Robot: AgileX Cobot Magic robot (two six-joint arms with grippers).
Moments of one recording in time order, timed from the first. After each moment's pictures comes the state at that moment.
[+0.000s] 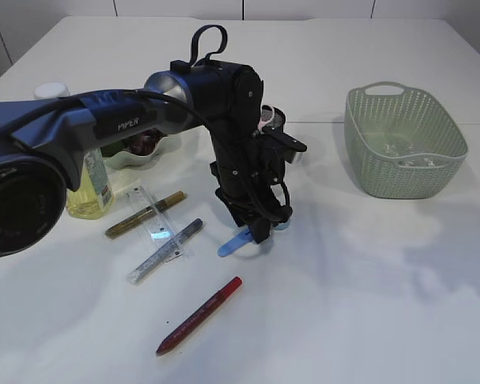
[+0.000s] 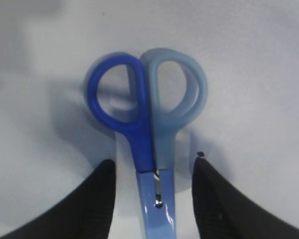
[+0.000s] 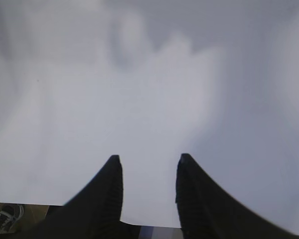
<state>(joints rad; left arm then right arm) -0.64 2.58 -2.25 -0.13 1.22 0.31 -0.15 1.50 -1.04 0.22 1.19 -0.10</state>
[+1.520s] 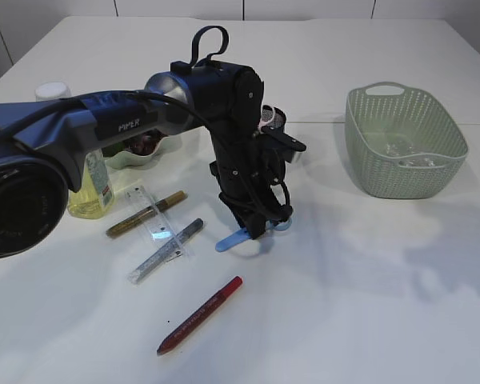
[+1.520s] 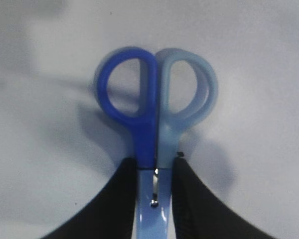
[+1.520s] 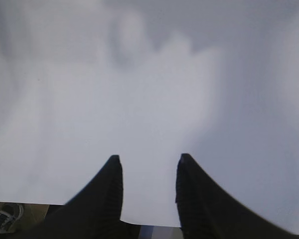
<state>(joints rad) -0.64 2.59 -2.25 -0.11 1.22 0.30 -0.15 1.50 -1.04 0.22 1.19 -0.10</state>
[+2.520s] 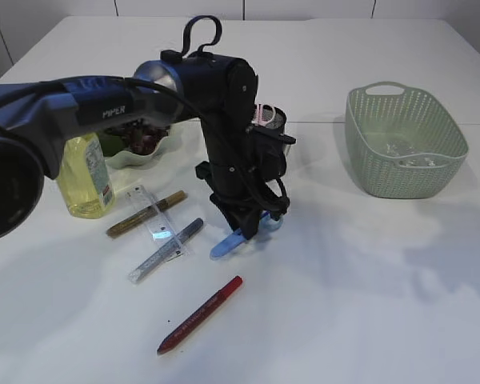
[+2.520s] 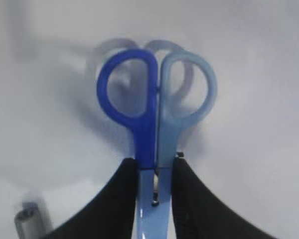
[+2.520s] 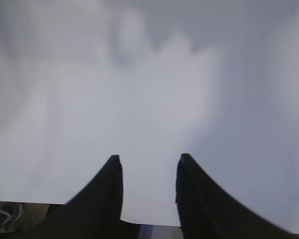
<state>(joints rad) -0.64 2.51 -2.16 -0.12 1.22 0.12 -0.15 1.50 -1.04 0.22 1.19 -0.10</state>
